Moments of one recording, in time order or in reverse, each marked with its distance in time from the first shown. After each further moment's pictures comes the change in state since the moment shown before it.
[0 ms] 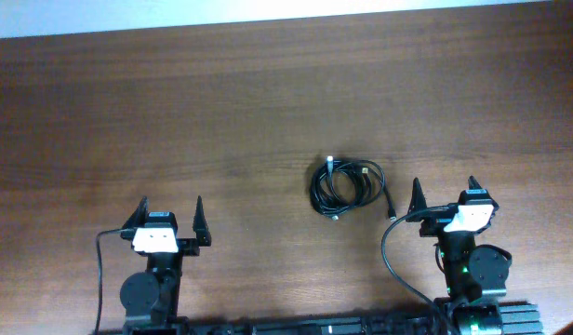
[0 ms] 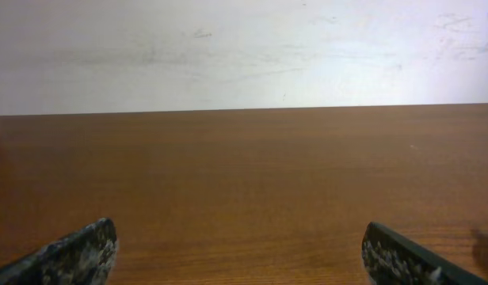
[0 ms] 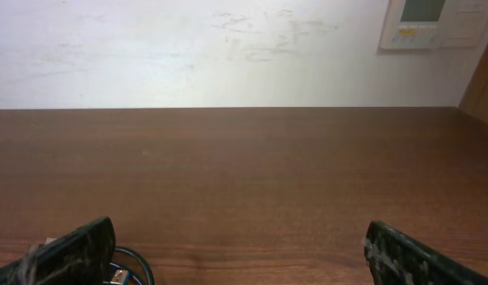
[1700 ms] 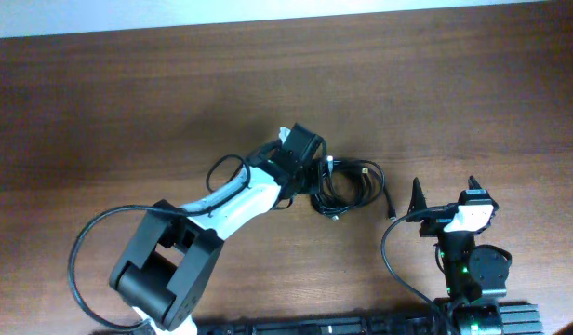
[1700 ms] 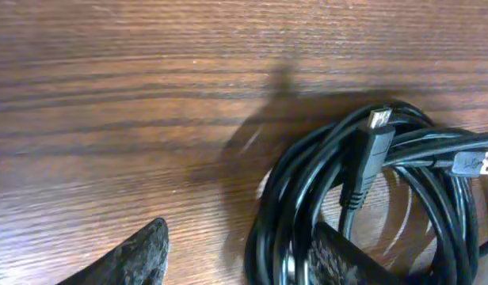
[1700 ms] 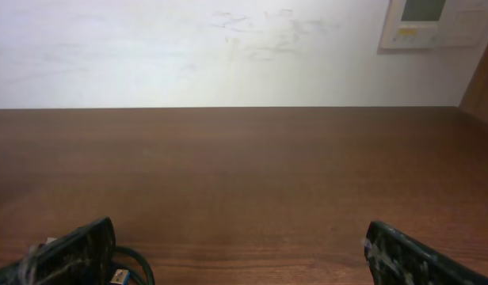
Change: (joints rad) left arm -0.661 1.851 1.091 -0.277 0.002 -0.624; right arm 0.001 0.001 0.000 0.000 0.000 0.000
